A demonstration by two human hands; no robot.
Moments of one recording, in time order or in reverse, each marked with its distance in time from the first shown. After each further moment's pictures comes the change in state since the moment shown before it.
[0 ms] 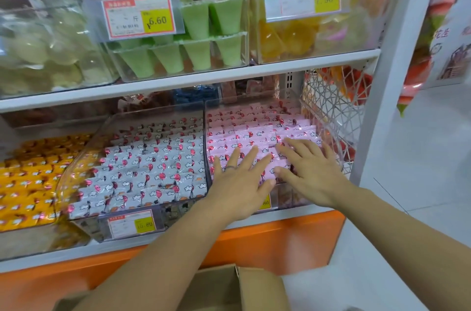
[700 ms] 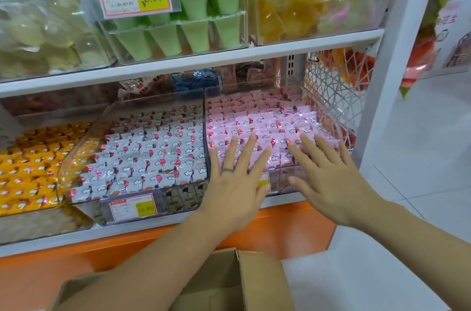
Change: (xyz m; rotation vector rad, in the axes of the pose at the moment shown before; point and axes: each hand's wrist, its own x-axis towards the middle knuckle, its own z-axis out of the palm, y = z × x) left_hand -0.023 -0.006 0.038 0.221 0.410 0.127; right_hand -0.049 0.004 0.011 -0.109 0.060 -0.025
